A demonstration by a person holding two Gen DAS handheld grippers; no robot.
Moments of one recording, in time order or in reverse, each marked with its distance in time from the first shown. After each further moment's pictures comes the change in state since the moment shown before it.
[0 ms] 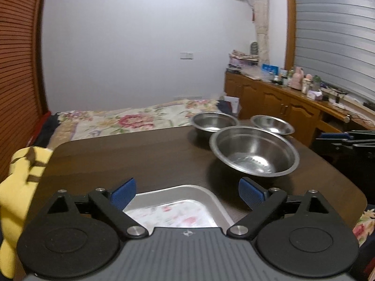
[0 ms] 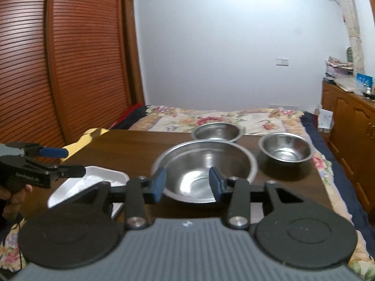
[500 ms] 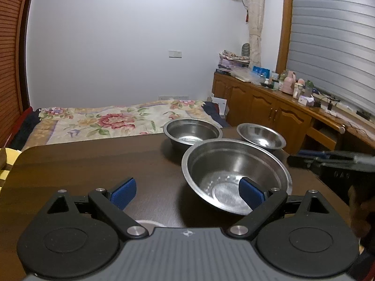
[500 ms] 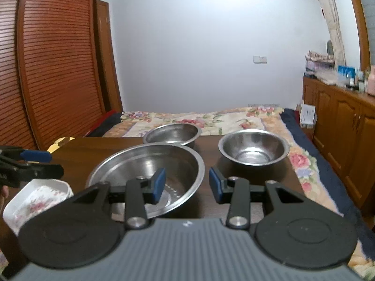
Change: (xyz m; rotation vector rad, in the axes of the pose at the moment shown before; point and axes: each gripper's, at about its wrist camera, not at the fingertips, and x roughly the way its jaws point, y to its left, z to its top) left arm 0.059 -0.024 0.026 -0.044 0.006 -0.060; right arm 0.052 -0.058 -0.012 0.075 -0.016 -0.053
